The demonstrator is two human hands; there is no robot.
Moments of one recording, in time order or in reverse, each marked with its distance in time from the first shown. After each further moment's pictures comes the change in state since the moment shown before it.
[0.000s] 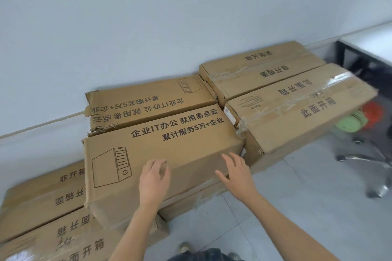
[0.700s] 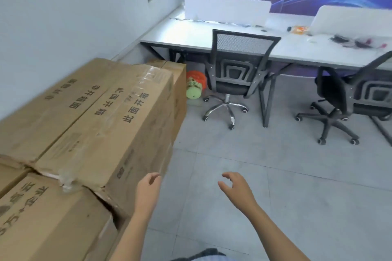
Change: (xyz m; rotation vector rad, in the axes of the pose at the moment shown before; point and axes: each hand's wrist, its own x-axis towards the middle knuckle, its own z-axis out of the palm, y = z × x) left_hand -0.095 0.198 0.226 -0.164 -0.792 0.239; right_hand -0.231 0.219 -0.035 0.619 0.477 0.887
